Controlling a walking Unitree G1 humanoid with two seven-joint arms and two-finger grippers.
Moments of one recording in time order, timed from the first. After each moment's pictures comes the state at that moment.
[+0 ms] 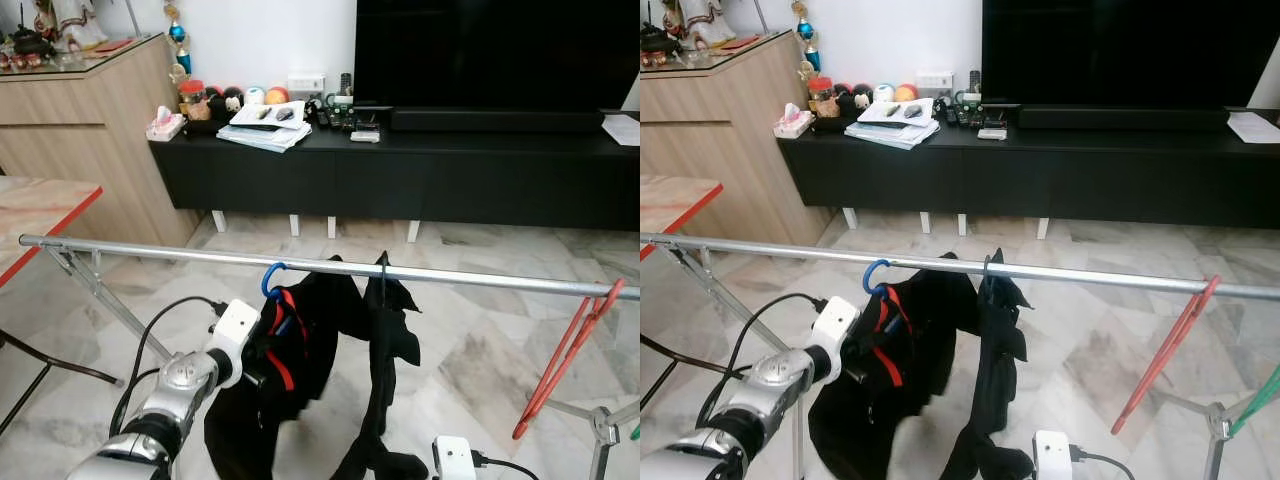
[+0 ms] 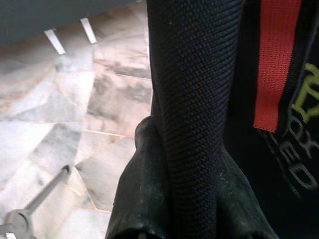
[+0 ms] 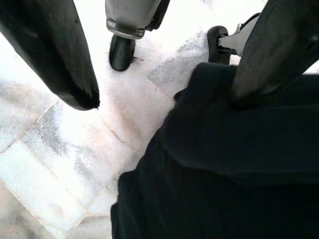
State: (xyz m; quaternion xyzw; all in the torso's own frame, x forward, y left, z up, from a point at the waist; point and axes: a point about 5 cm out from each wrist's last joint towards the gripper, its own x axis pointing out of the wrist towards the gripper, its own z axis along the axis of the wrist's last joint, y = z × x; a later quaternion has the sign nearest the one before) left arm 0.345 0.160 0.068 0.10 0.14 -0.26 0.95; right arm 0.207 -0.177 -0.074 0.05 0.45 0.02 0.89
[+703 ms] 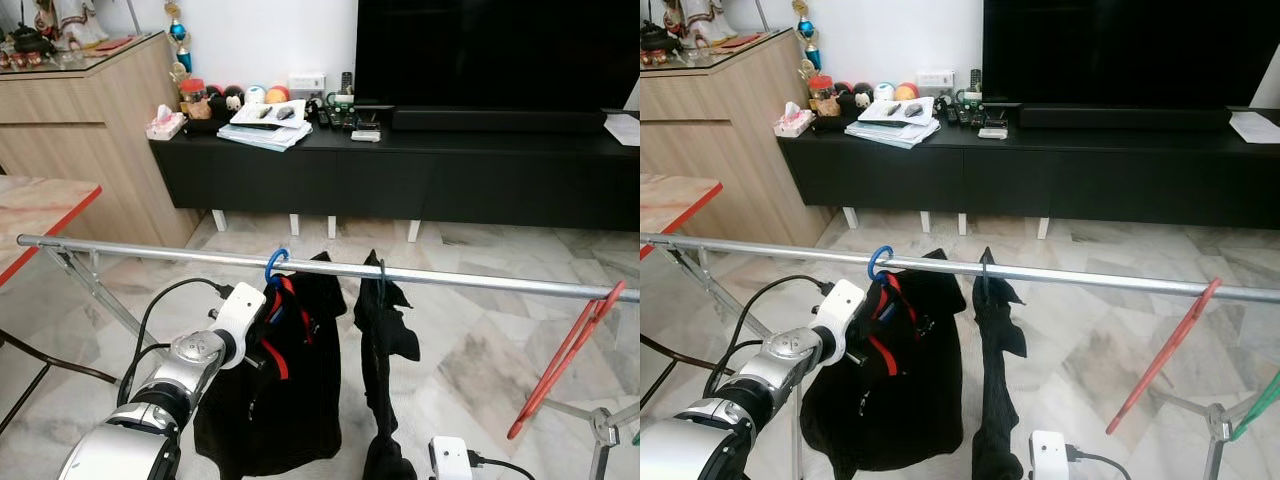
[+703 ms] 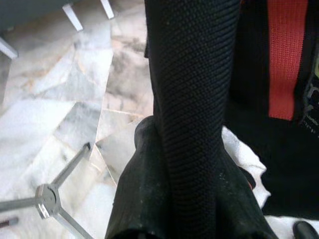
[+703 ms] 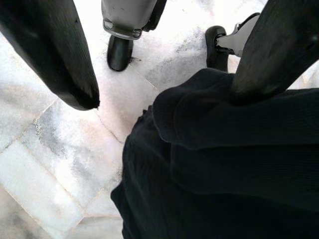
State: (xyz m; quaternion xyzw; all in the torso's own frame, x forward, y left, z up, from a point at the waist) left arm 0.355 0.158 0.069 0.13 0.21 -0.21 0.95; right arm 0.206 -0.172 -0.074 0.05 0.45 0.02 0.89
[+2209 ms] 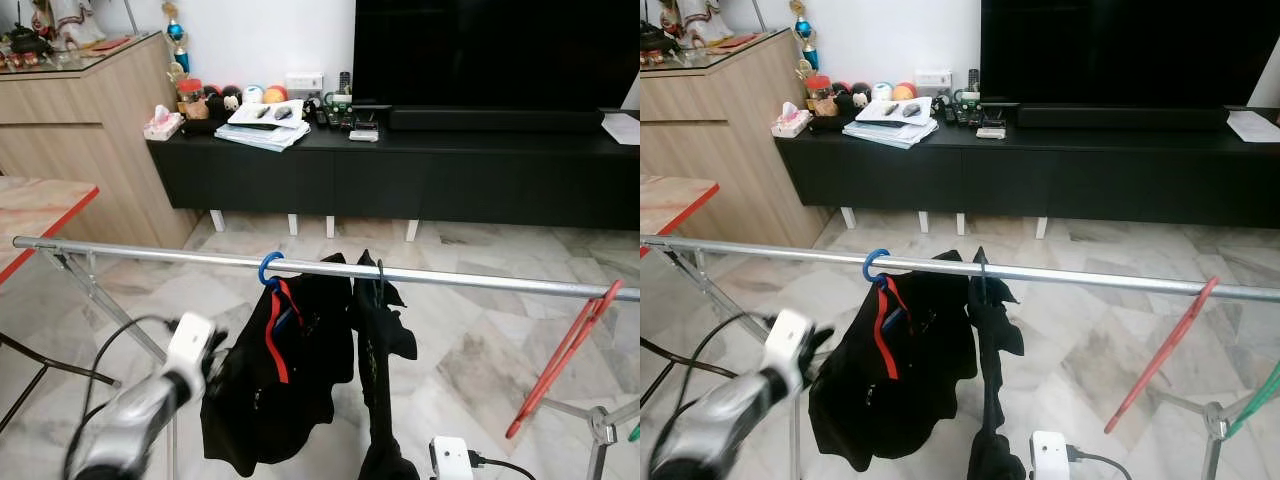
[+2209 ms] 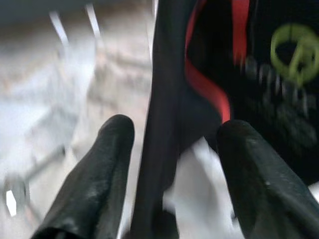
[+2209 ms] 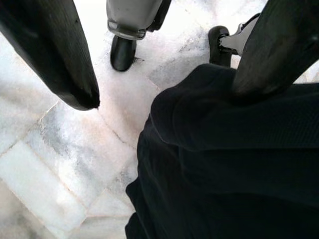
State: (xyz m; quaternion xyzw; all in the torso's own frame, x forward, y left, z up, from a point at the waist) left arm 0.274 0.226 0.035 0.06 0.17 -0.26 0.95; right arm 0.206 -0.176 -0.074 0.04 0.45 0.02 0.89
